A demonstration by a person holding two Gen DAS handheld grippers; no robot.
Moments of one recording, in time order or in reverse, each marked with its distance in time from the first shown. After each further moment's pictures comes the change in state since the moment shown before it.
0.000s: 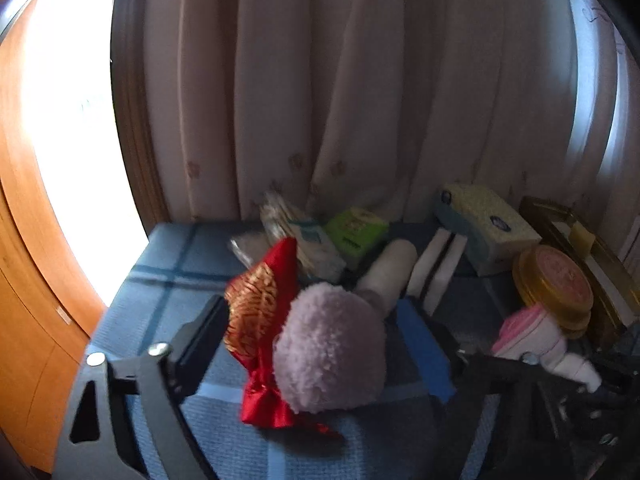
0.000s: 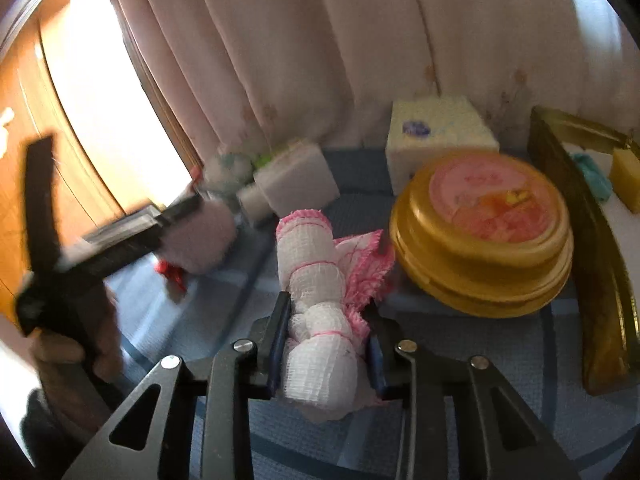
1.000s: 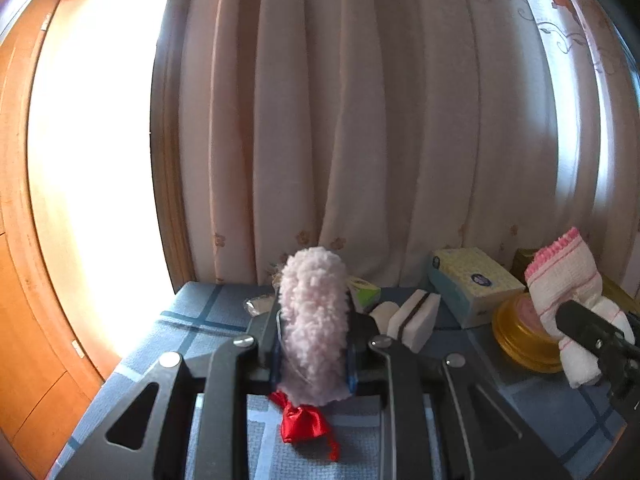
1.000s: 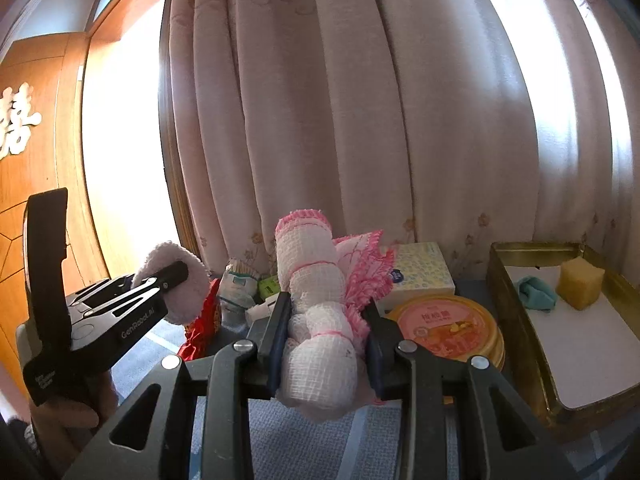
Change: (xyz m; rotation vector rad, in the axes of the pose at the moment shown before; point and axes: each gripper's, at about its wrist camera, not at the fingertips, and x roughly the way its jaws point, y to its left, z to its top) left arm -0.065 -0.020 -0.010 -0.009 -0.266 0.067; right arm -0.055 0.028 0.000 -0.129 -0.438 -0.111
